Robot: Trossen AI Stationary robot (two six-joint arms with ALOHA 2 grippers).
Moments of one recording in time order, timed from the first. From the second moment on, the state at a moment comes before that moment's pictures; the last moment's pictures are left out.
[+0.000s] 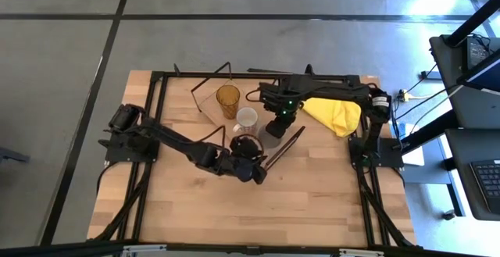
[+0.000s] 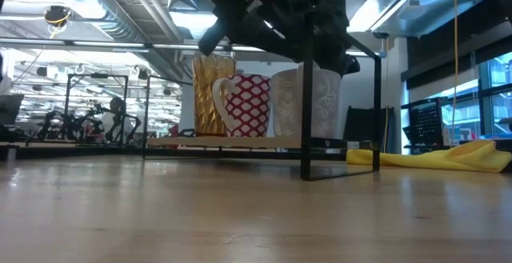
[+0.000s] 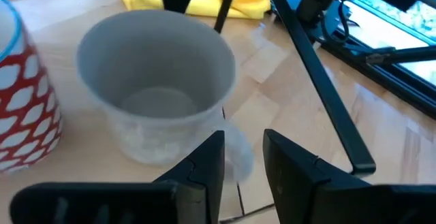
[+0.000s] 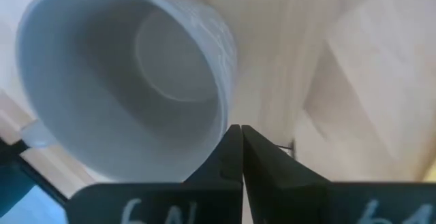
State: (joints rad) left arm -0.32 1.79 1.25 -0.14 -0.66 -0.81; right arm -0.26 1.87 1.63 -1.28 -0.24 0.36
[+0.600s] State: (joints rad) left arm -0.28 1.81 1.25 -0.11 -0.43 -0.75; right arm -0.24 1.87 1.63 -1.27 -0.24 0.38
